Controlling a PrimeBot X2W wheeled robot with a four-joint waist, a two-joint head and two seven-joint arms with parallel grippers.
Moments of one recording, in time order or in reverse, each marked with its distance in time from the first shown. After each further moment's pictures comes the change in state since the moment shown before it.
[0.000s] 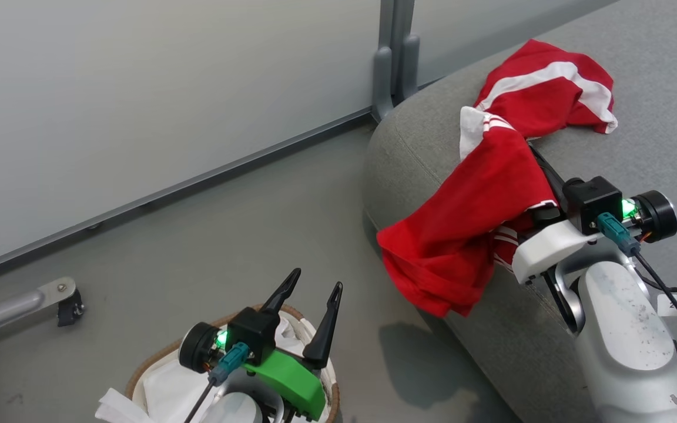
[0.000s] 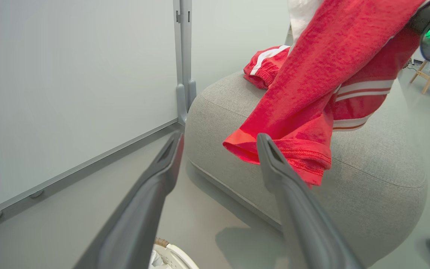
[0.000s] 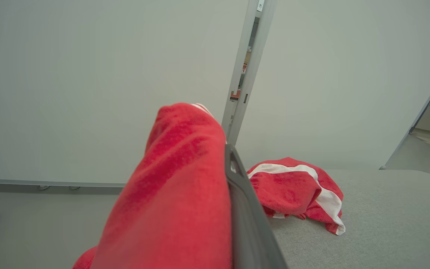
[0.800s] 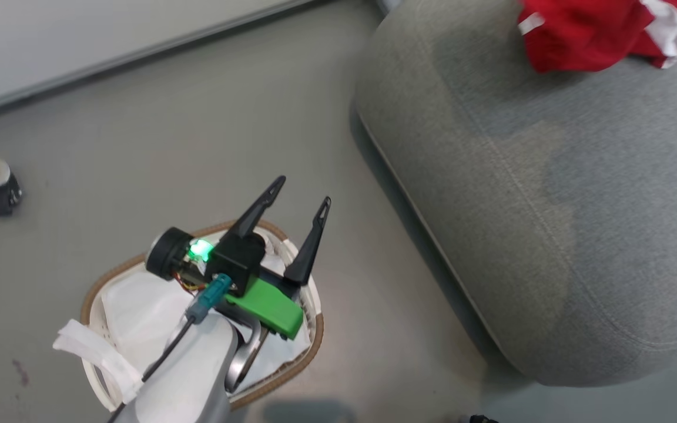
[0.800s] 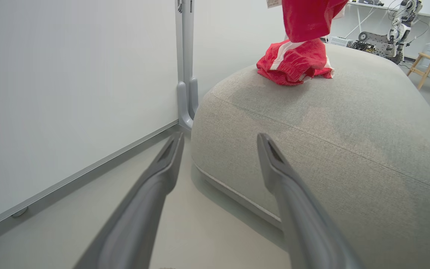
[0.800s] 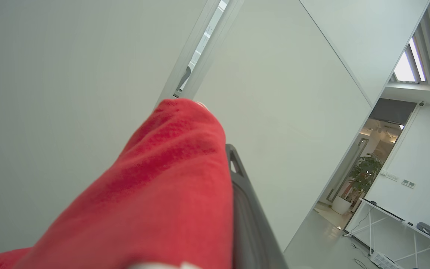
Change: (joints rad) left arm -0.208 0.084 -0.023 -0.077 0.067 -0.001 0.000; right arm -0.600 -0.275 -0.175 0.023 -0.044 0.000 0.000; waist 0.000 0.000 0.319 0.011
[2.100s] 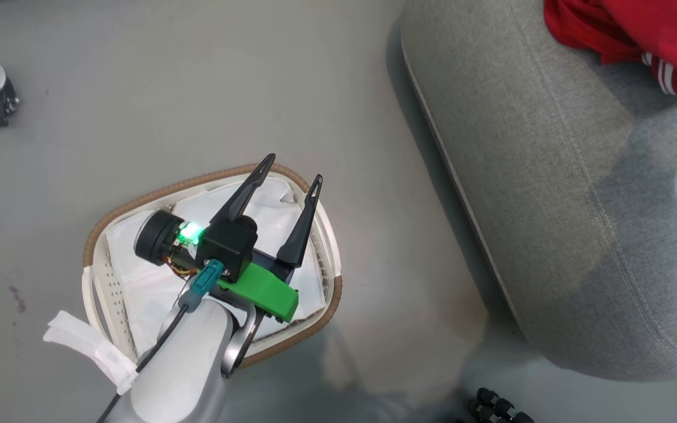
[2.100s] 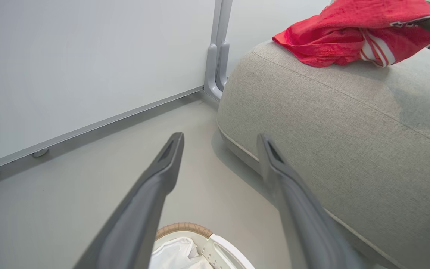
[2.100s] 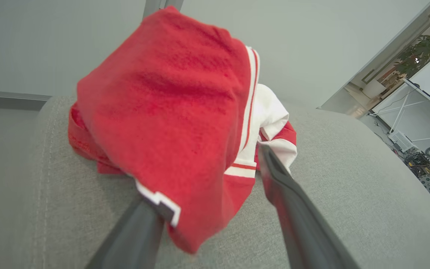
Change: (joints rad) left arm -0.035 -0.005 0.041 -0.012 0.033 0.001 0.000; right arm 0.398 0.134 -0.251 0.083 -0.100 0.000 0.000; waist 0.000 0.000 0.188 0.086
